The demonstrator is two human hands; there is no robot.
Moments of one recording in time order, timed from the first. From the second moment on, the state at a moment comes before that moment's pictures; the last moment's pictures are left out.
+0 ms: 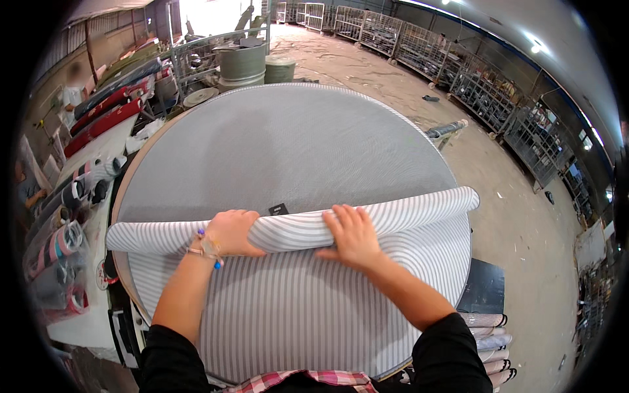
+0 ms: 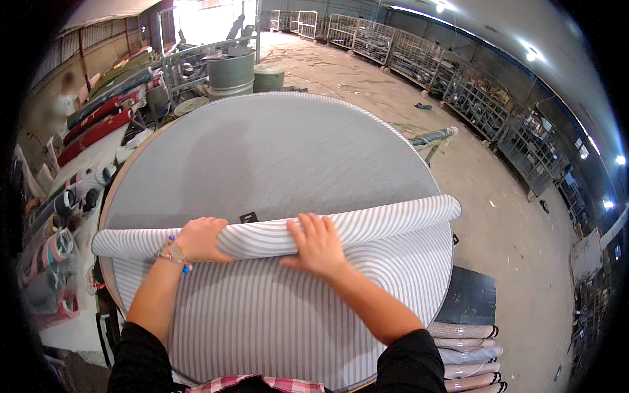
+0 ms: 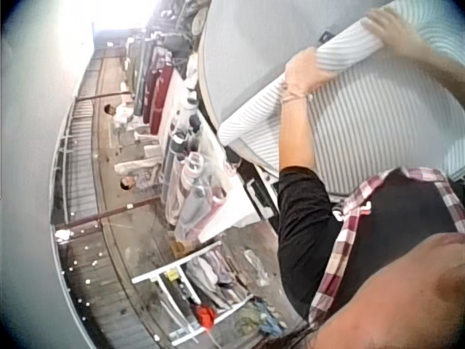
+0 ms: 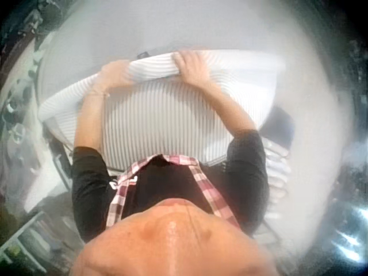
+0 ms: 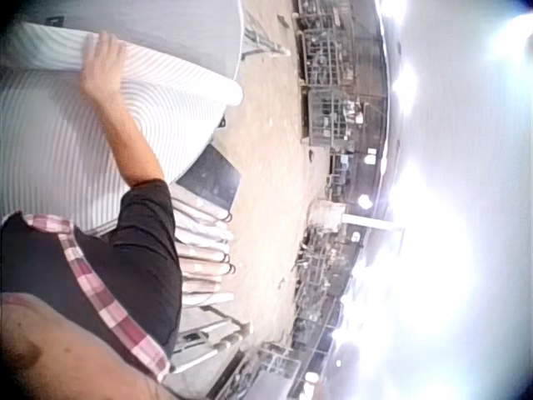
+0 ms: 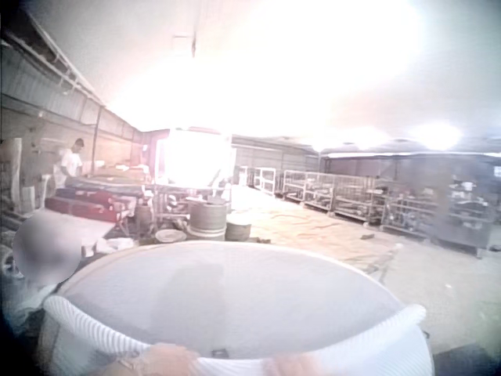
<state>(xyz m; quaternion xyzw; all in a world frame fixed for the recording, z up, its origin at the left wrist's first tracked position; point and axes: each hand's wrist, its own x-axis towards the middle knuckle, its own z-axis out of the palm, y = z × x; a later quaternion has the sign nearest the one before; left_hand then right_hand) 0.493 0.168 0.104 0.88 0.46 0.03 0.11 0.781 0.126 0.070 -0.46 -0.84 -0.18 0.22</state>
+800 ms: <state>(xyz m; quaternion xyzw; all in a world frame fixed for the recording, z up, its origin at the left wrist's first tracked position) 0.504 0.307 0.087 0.87 0.48 0.14 -0.07 0.760 0.332 0.105 -0.56 -0.81 0.15 0.03</state>
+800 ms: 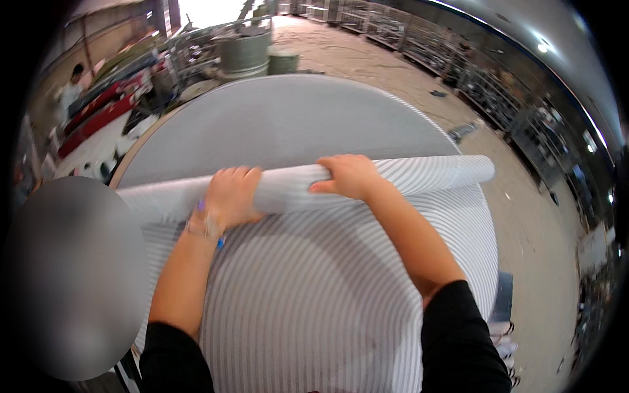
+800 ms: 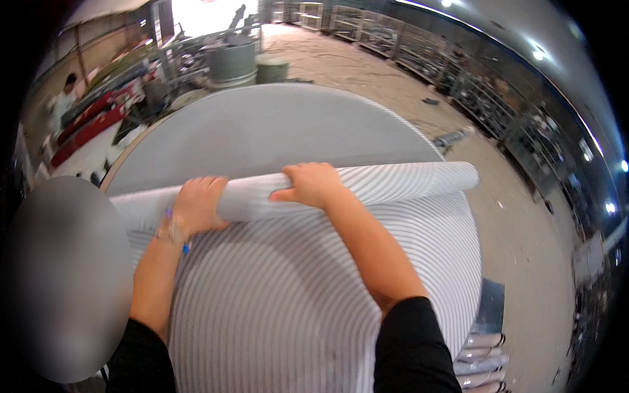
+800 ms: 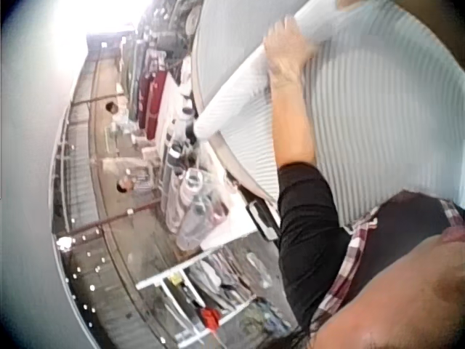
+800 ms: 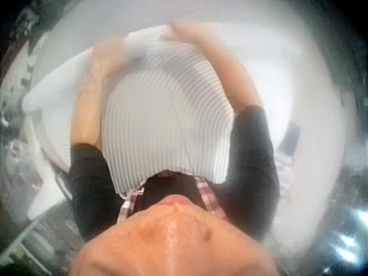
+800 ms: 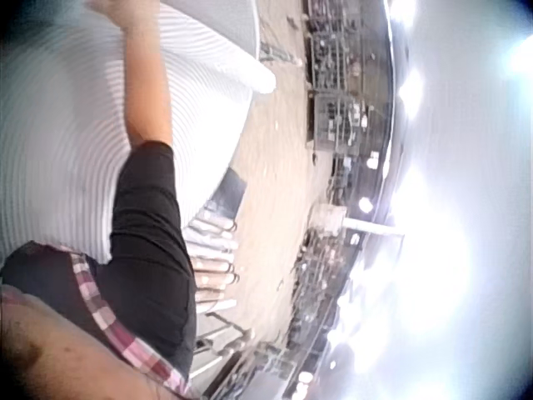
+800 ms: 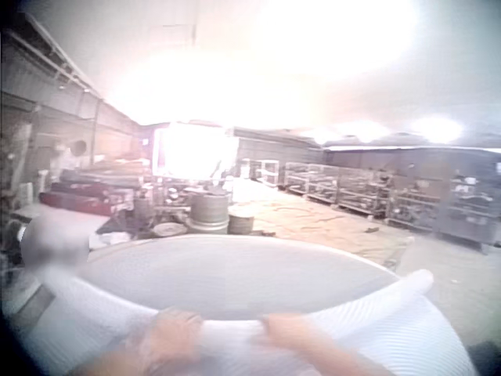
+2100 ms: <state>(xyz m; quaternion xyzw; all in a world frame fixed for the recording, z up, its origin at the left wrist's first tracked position) 0.489 0.019 0.113 0.86 0.44 -0.05 0.27 0.710 -0.040 0.109 -0.39 -0.89 -0.18 0.16</state>
